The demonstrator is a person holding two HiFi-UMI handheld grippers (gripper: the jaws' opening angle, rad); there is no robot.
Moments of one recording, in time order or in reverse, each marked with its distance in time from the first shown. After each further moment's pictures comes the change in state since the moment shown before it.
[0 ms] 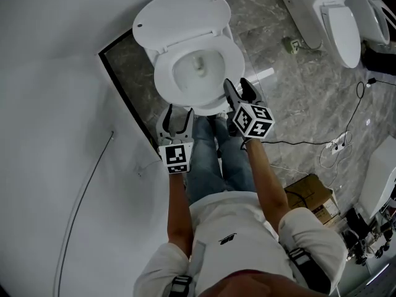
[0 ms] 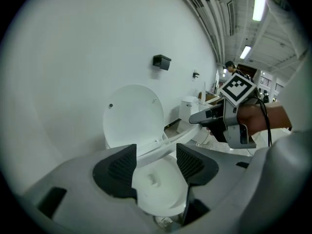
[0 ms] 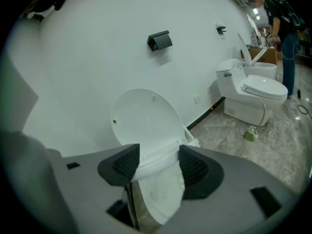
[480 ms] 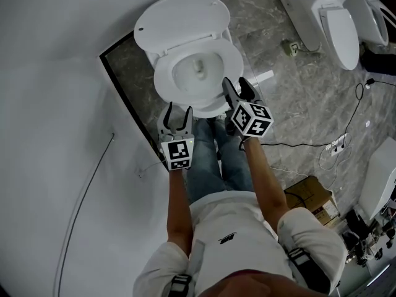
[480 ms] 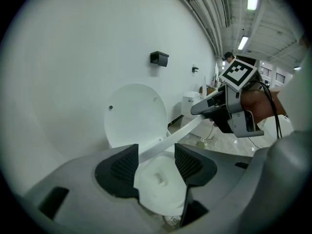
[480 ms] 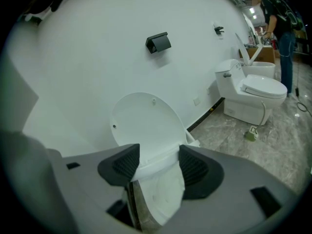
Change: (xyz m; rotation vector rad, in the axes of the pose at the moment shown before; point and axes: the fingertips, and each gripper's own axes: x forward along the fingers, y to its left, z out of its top) left arm 0.015 0.008 0.001 0.085 0.032 0.041; right arm 0.004 0.005 0.015 0.025 -0.018 -0.006
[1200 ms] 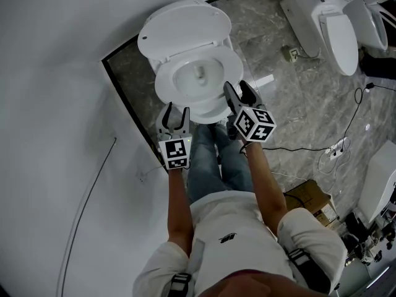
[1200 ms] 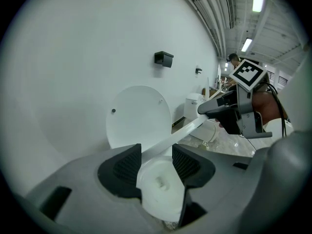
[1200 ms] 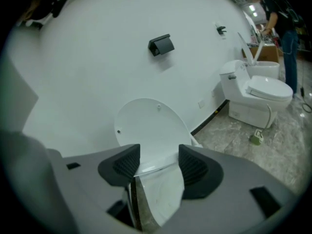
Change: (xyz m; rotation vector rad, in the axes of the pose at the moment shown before) left arm 0.014 0.021 0.020 -0.039 0.000 0.000; right arm 0.003 0.013 0.024 0.005 -0.014 0.048
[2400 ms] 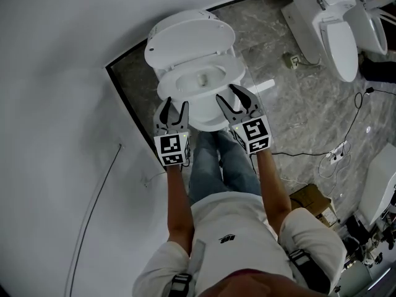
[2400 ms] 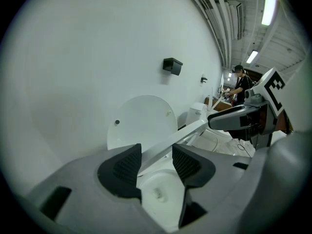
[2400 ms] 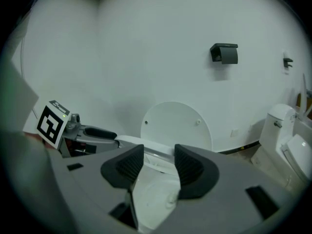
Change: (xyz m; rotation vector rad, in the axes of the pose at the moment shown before) left arm 0.023 0.039 0.052 -0.095 -0.048 -0.013; right arm 0.008 0.076 0.023 -0.579 0.065 0.241
